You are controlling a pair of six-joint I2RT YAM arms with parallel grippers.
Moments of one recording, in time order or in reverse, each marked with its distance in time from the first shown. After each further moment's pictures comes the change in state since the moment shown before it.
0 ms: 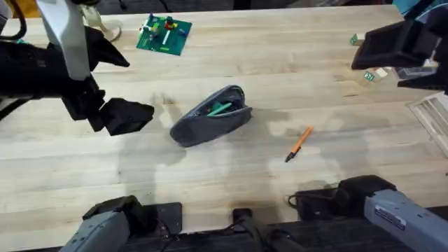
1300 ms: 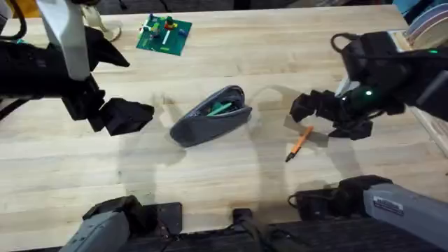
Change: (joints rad) left arm 0.000 0.000 0.000 0.000 0.000 0.000; right arm 0.000 0.236 -0.696 0.461 0.025 0.179
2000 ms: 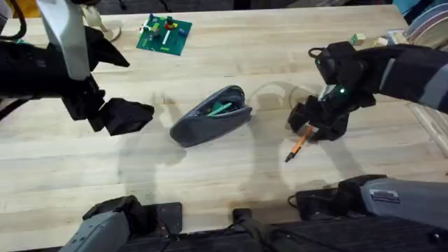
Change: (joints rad) left arm 0.000 0.000 0.000 0.000 0.000 0.000; right arm 0.054 0.220 0.006 0.047 -0.019 0.071
